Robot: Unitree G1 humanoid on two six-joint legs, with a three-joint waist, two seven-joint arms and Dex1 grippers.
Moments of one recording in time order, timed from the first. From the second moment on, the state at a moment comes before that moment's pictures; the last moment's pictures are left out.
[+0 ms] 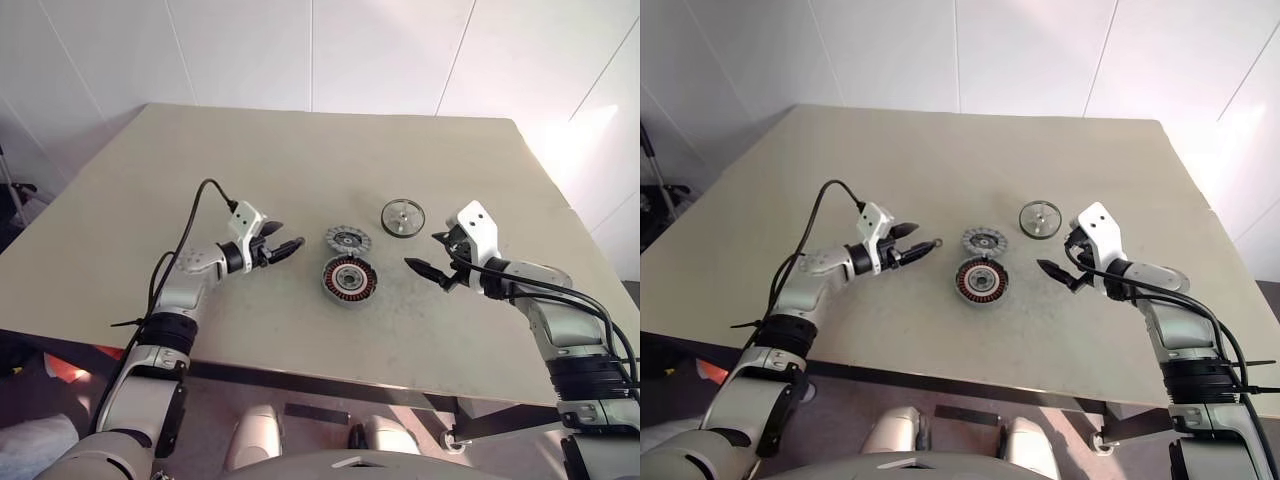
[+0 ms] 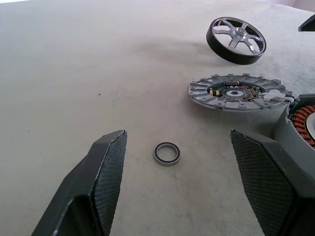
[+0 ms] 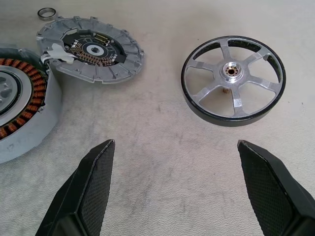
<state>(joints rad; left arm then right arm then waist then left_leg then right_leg) -0.54 0.29 -0.03 0.51 -0.19 0.12 -0.84 -0.26 -0.63 -0.05 0.06 0.19 0.42 0.78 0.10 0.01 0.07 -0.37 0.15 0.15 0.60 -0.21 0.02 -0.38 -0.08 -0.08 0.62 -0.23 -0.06</state>
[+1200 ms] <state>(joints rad) -0.70 0.19 -0.10 0.89 -0.02 -0.05 -0.71 -0.28 -0.61 -0.05 0.07 0.18 0.42 0.74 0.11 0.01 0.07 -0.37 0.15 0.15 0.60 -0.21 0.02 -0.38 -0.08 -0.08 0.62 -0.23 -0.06</state>
